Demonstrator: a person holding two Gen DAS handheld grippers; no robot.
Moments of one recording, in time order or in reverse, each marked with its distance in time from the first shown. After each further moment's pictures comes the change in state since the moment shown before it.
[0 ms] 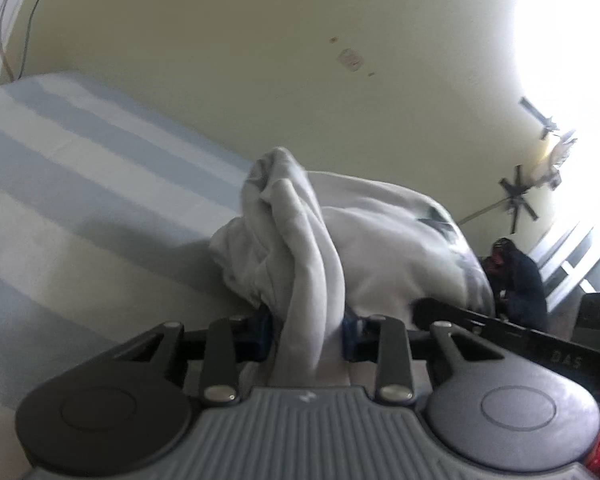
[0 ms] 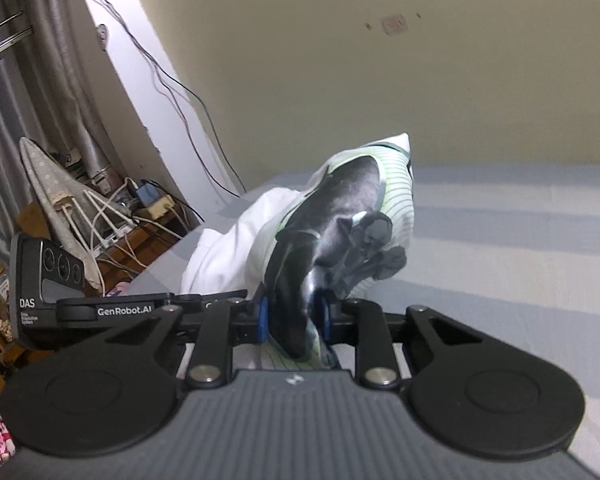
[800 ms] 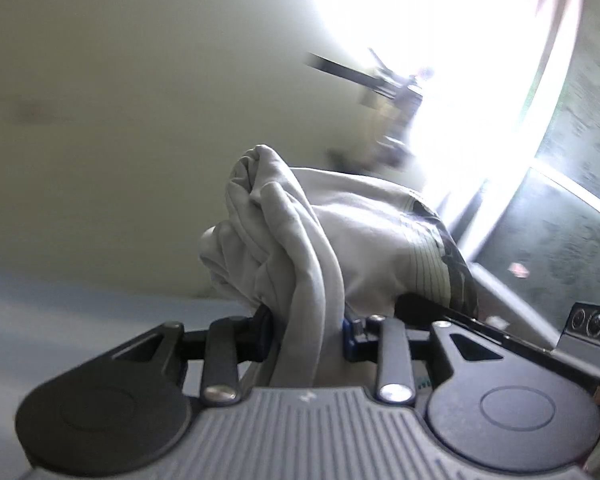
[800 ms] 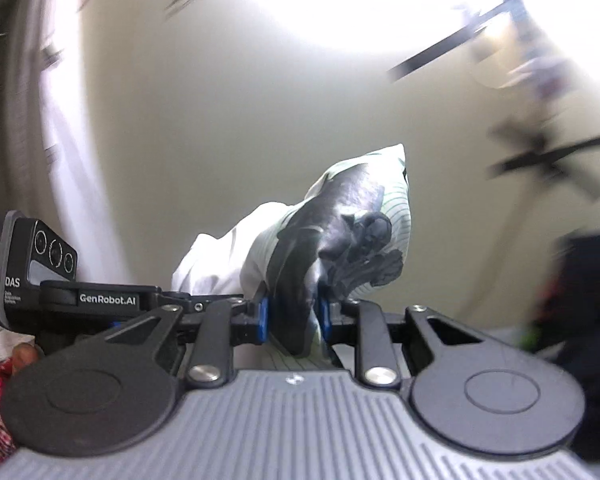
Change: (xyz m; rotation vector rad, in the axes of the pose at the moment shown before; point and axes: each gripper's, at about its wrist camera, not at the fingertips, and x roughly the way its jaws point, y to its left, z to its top) left arm 0.111 -0.249 0.078 0.267 0.055 -0.360; right arm -0.201 -0.097 0.075 -0.096 -0.380 -0.315
